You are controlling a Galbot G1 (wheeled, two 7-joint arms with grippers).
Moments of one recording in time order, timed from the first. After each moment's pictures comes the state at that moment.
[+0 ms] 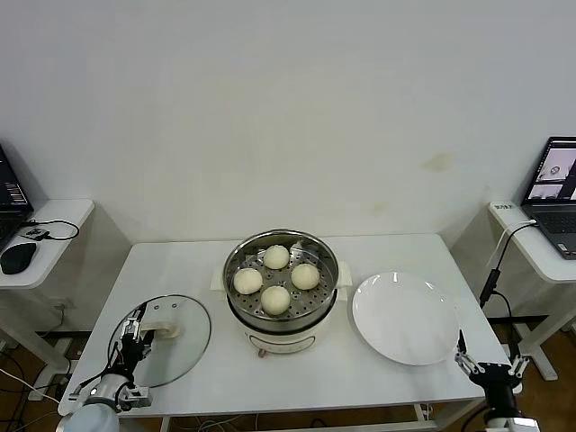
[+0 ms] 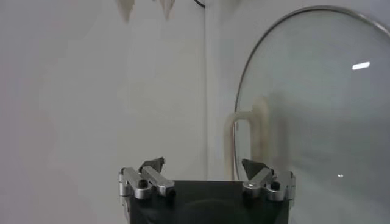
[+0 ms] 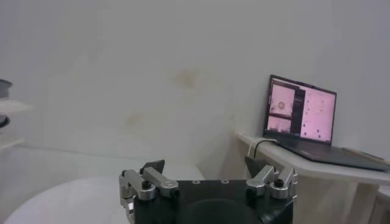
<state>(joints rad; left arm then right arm) 1.32 -1.13 -0.61 -1.47 1.16 -0.11 -0.16 -1.63 1.52 0.95 1.93 0.05 0.17 -0.11</state>
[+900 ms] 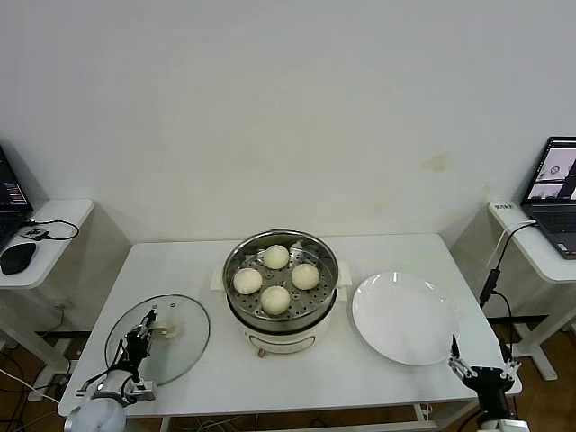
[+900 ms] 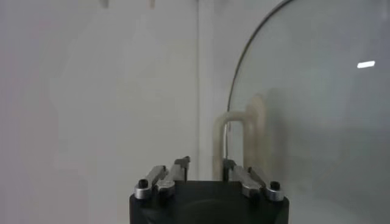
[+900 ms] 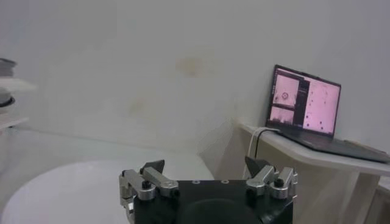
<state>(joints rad) 1.26 -1.14 -0.58 -1.39 1.14 -0.12 -0.18 -1.63 1.53 0.93 1.90 0.00 0.18 -0.12</state>
